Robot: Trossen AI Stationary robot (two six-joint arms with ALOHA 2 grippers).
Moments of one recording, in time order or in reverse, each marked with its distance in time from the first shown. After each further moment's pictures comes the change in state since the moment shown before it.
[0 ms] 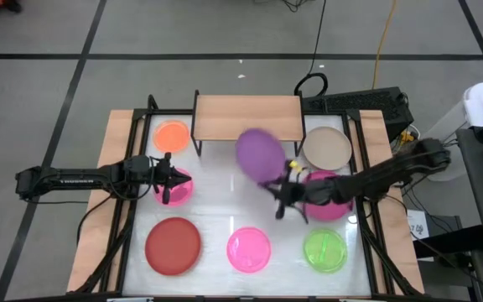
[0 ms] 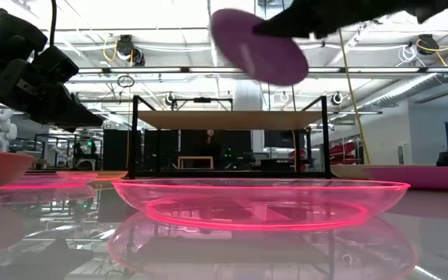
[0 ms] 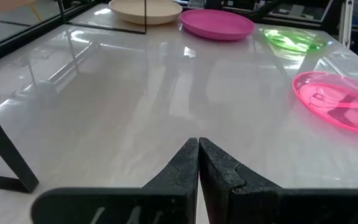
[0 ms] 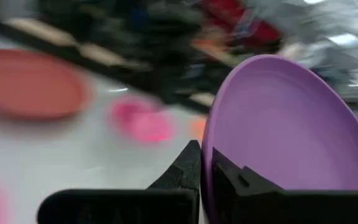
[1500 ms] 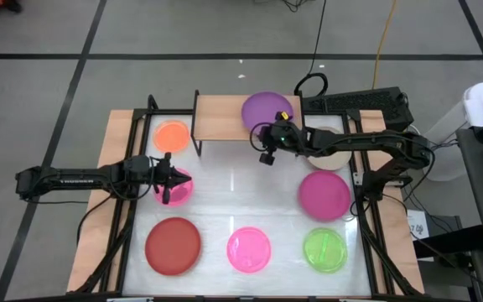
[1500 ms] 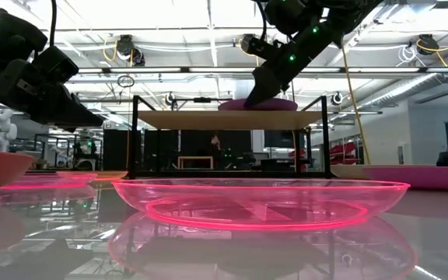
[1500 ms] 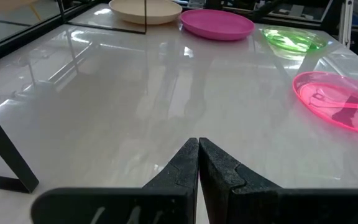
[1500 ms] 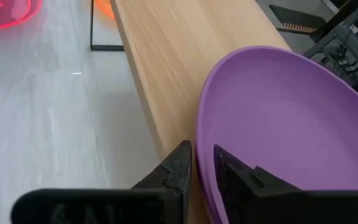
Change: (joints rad) left arm 0.000 0.000 0.000 0.000 0.000 0.000; right arm -0.516 0.201 0.354 -0.649 -0.247 0.188
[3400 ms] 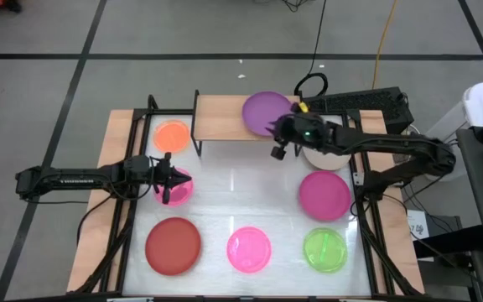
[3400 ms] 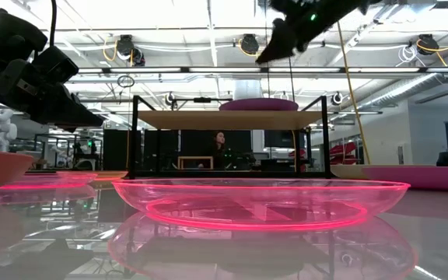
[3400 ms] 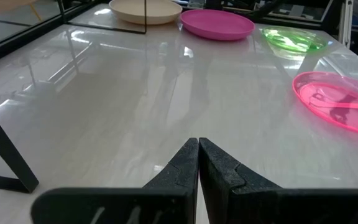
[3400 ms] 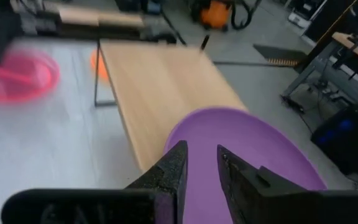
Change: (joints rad) left arm 0.000 0.000 0.000 0.000 0.000 0.000; right arm 0.027 -0.263 -0.001 -0.059 -0.001 0.026
